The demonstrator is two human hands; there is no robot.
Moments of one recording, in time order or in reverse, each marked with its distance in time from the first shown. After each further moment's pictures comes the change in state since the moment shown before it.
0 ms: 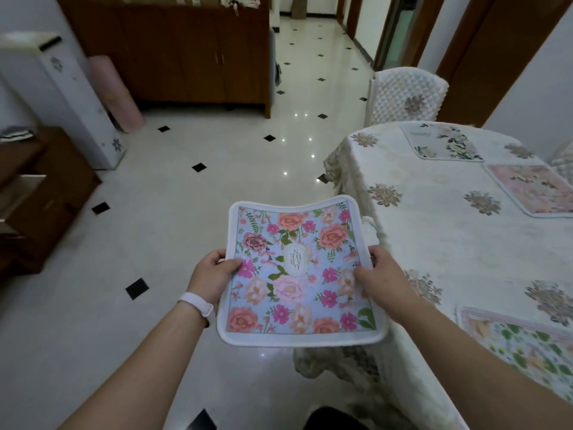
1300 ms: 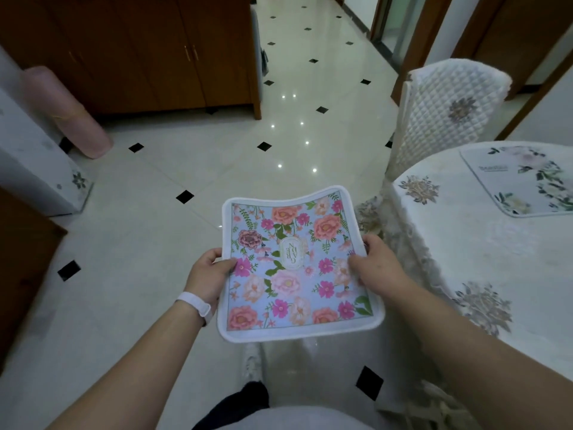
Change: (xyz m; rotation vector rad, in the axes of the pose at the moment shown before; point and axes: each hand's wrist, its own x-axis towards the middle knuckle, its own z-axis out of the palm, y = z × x) left_hand 0.464 0.191 0.033 0.070 -0.018 -0.075; right_hand 0.441 -0.196 0.092 0.006 -0.015 0.126
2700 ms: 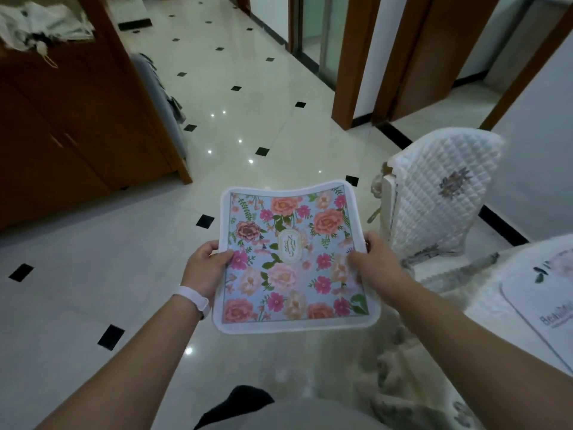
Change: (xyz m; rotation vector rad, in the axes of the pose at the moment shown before) left_hand 0.535 0.359 0.321 0.176 -0.257 0.090; right_hand 0.563 -0.200 -0.159 0.219 0.306 0.129
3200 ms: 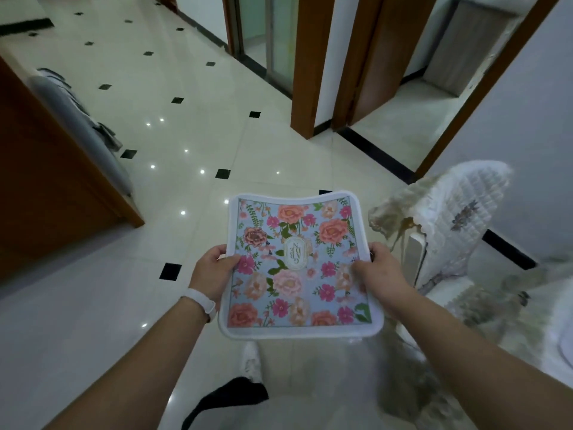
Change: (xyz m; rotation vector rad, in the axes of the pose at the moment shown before) left_hand 0.287 0.103 0.042 0.087 -0.275 -0.040; right_hand 0.199 -0.096 0.059 0.078 0.186 0.151
